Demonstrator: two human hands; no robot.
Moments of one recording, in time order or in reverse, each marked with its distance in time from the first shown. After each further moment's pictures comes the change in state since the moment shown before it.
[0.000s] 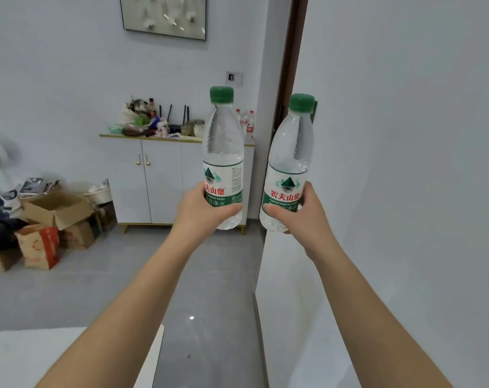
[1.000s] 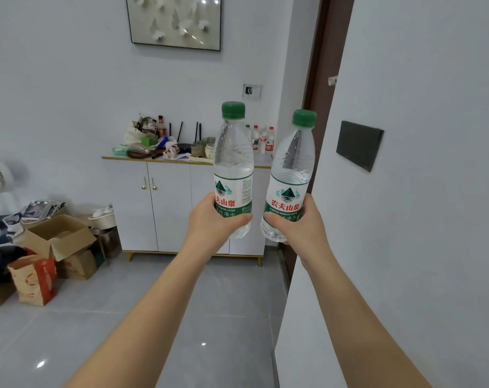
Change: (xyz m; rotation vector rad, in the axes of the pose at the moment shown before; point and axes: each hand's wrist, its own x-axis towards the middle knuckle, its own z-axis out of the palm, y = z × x) left_hand 0.257 -0.061 0.043 0.020 0.075 -0.023; right_hand 0.269 0.078 0.083 0.075 0.032 -0.018
